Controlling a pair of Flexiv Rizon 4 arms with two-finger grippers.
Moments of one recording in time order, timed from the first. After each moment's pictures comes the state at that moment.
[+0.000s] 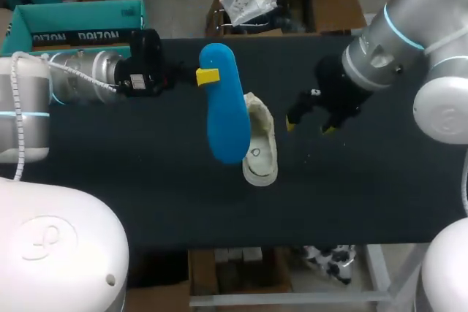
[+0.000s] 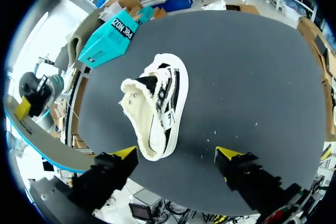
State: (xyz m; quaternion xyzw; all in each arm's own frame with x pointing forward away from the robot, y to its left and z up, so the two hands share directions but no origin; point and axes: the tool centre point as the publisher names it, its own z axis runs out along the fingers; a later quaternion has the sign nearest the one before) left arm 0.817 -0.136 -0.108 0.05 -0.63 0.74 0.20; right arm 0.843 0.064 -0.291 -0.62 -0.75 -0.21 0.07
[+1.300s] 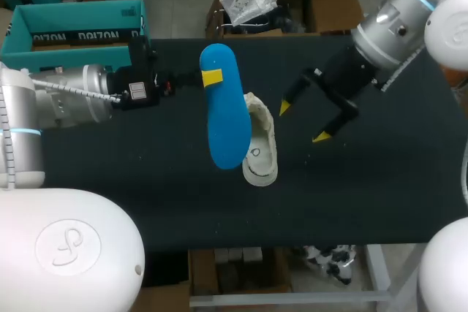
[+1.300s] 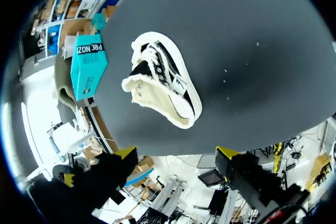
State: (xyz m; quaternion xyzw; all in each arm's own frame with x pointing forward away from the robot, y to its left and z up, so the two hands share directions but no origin) left arm 0.811 -0.138 -0.104 0.22 -0.65 0.72 0.11; right arm 0.808 0.097 -0.246 -0.79 -0.53 -0.11 0.29
